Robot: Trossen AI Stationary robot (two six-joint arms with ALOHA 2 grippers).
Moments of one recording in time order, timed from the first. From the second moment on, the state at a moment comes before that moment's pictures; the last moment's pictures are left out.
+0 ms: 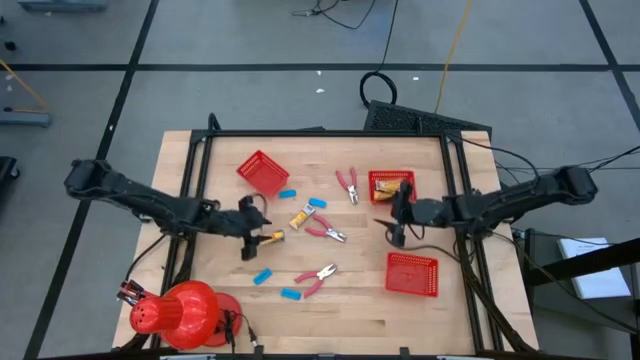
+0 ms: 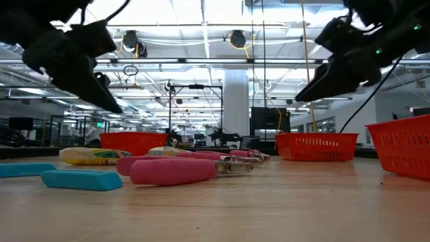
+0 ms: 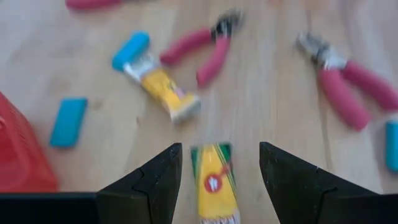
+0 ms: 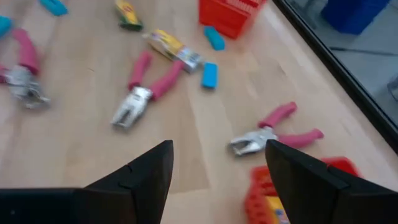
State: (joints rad) left arm -0.23 1.04 0.43 -0.13 -0.24 -0.27; right arm 0.14 0.98 0.38 0.07 0.37 0.01
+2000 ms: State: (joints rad) left arm -0.30 1.58 0.72 -0.50 -0.34 -0.45; right arm 0.48 0.98 0.38 0.04 0.63 0.15
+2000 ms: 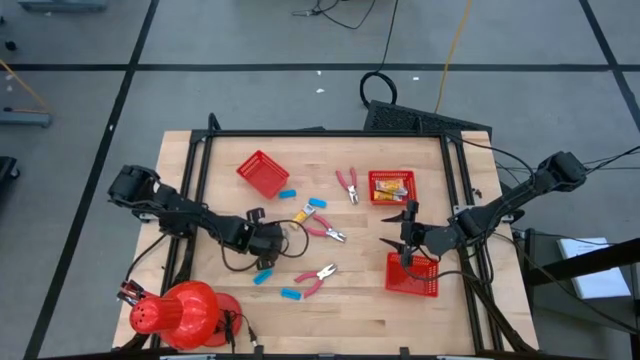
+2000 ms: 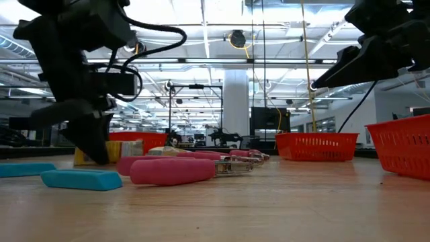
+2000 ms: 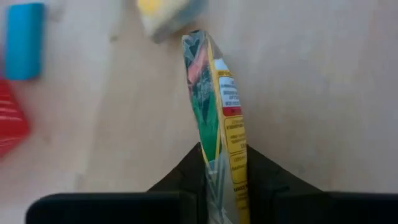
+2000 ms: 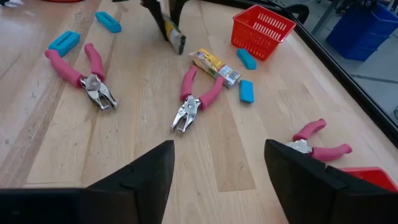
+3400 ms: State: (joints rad) left arm 0.19 1.37 0.72 0.11 -0.27 0.20; right arm 0.48 1.05 0.27 0.37 0.70 -0.06
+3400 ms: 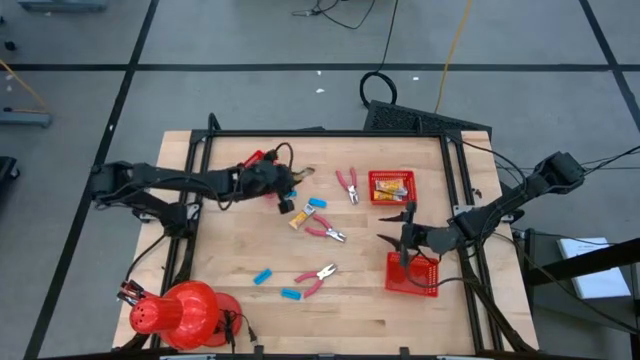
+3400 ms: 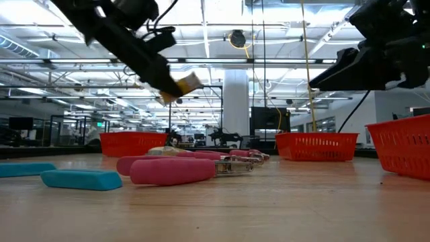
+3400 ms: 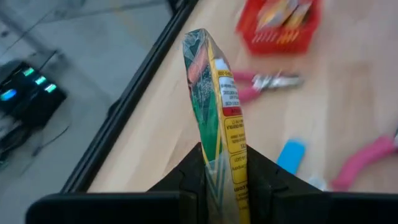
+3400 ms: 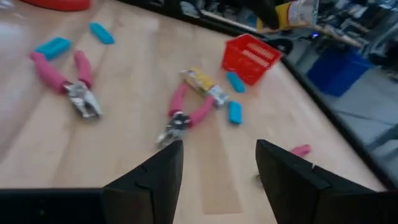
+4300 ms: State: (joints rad) left arm 0.22 2.10 1.45 0.26 0.22 0.31; right arm 0.34 0.80 0.27 0.22 0.95 -0.18
